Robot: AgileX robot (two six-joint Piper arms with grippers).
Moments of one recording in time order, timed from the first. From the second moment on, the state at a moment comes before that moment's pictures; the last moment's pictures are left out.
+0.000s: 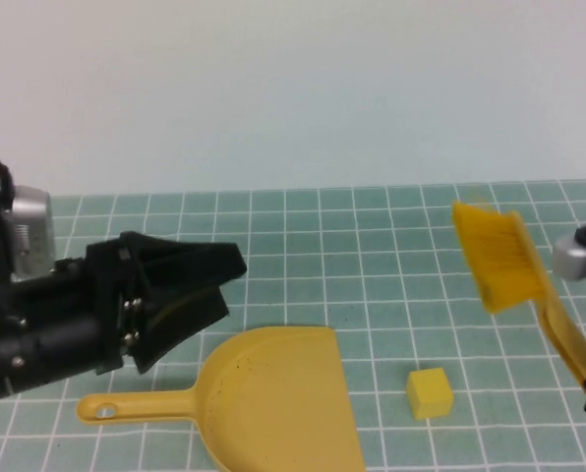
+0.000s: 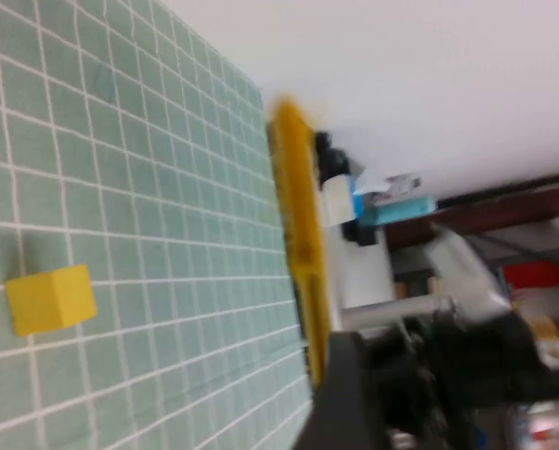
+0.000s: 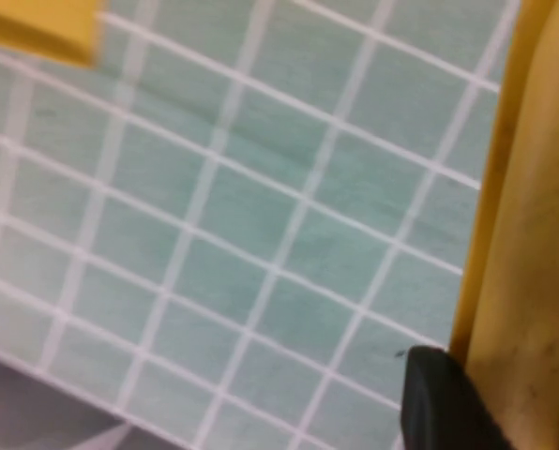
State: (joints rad) right arm 0.33 1.34 -1.01 0.18 1.23 -0.15; left arm -0.10 1.14 -0.61 -1.68 0.98 0.69
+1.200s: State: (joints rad) right arm 0.48 1.28 -1.08 0.26 1.30 -0.08; left arm -0.61 1.80 -1.25 -1.73 0.77 0.75
